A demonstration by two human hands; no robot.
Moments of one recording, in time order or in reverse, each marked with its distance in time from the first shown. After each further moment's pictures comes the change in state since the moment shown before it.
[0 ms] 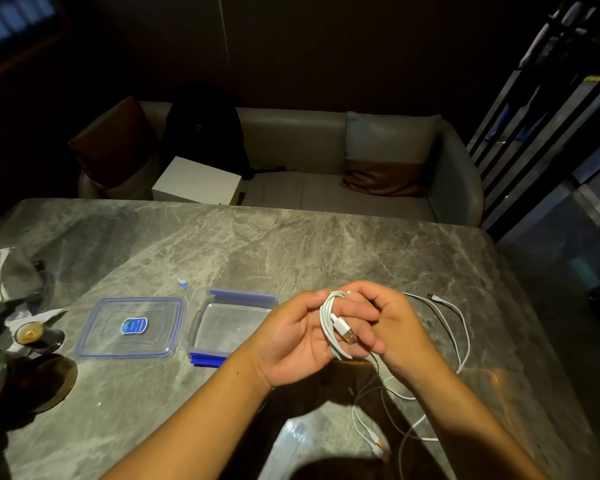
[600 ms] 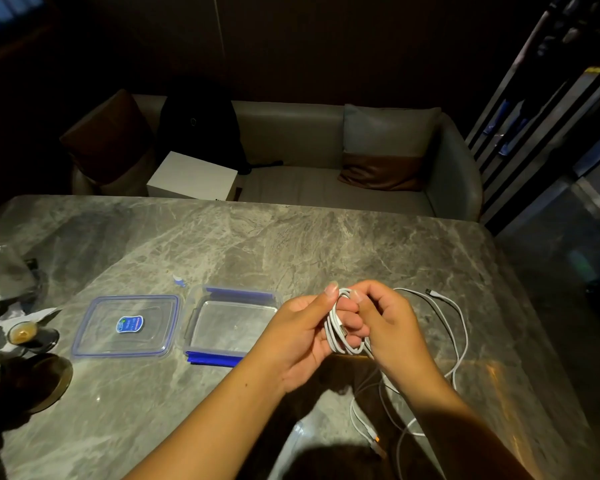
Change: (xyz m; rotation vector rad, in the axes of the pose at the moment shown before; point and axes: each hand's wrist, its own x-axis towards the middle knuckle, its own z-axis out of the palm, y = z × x) left_hand 0.010 -0.011 0.014 0.045 0.569 0.145; right_hand -0.001 0.013 -0.001 -0.204 0.222 -0.041
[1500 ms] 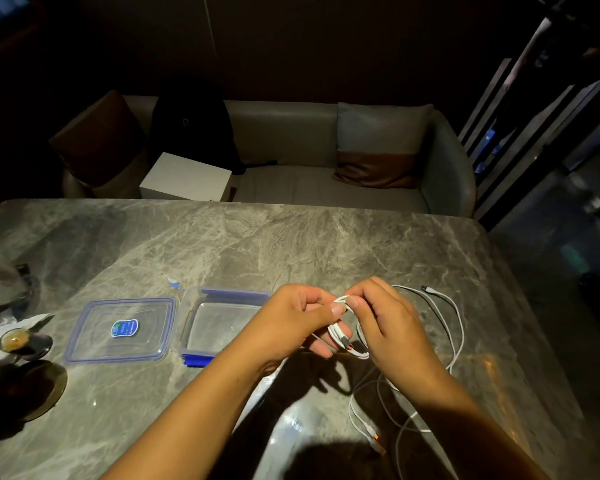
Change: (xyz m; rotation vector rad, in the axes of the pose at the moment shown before) left_hand -0.001 0.023 -0.009 0.663 -0.012 -0.004; right_hand 0.001 0.005 -0.016 -0.651 0.005 -0.356
